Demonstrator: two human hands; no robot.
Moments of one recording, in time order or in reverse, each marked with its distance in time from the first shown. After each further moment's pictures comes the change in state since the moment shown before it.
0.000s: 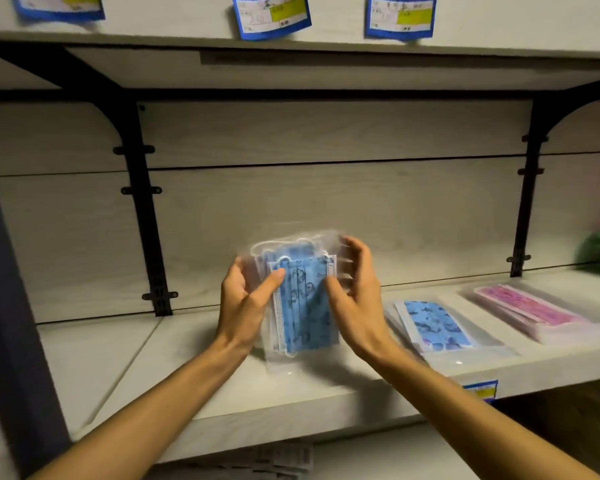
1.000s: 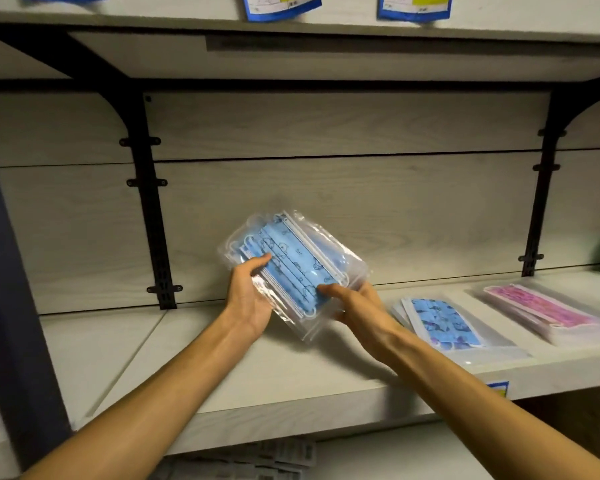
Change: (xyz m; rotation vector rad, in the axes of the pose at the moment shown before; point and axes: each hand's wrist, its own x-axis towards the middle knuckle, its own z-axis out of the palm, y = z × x) left_hand 0.033 -0.015 0.007 -0.500 0.061 -0.487; right_hand 0.010 0.030 -0.006 0.420 -0.285 0.498
